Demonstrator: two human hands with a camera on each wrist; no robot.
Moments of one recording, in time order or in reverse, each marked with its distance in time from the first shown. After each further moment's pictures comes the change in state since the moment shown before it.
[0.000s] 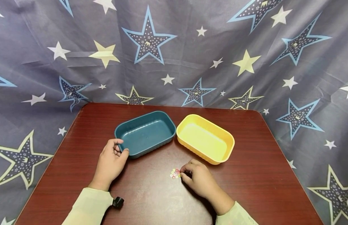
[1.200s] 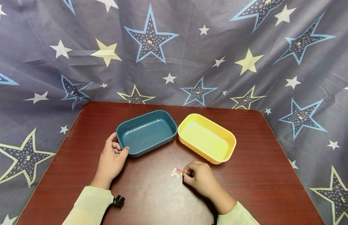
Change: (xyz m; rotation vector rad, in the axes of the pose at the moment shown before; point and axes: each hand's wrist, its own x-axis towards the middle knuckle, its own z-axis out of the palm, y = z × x) left_hand 0.004 -0.009 0.001 -0.112 0.000 -0.080; right_hand -0.002 0.003 -0.001 0.042 0.045 -0.028
